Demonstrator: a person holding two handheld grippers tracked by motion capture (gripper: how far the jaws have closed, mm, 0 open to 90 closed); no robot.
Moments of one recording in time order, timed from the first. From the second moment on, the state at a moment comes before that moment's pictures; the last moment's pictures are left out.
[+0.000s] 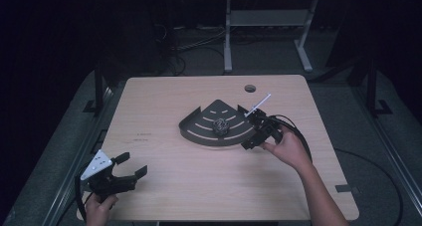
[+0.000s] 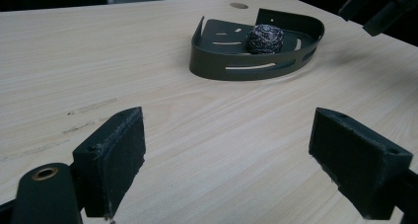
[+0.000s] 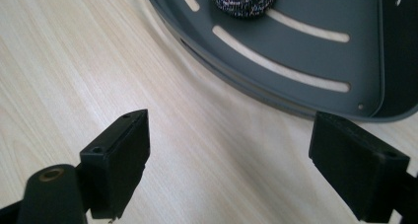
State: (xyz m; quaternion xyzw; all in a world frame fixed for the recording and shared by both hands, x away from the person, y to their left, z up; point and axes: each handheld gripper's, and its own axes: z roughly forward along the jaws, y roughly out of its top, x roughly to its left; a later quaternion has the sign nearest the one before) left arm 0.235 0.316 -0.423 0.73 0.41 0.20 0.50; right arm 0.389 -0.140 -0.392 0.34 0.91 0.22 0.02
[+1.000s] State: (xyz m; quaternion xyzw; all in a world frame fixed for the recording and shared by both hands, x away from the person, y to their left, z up) left arm 0.235 0.314 -0.424 0.74 0.41 0.20 0.50; right arm 0.365 -0.172 -0.409 0.37 0.90 0.22 0.03
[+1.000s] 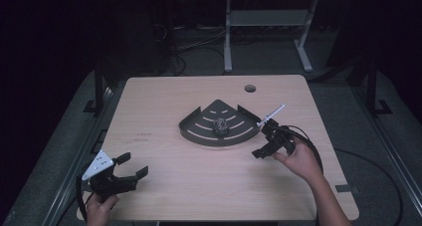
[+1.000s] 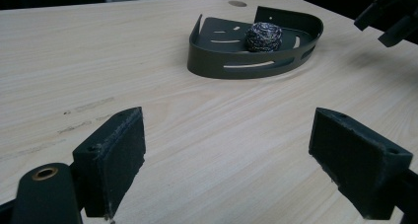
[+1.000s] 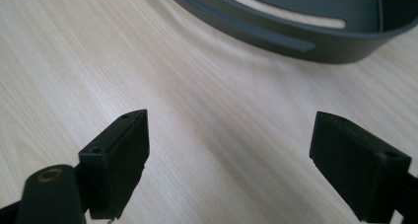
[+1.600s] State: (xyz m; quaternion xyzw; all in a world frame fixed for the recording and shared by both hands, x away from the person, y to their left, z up) left arm 0.234 0.314 -0.424 0.74 0.41 0.20 0.50; right arm 0.343 -0.199 -0.424 0.38 0.89 0.23 0.03
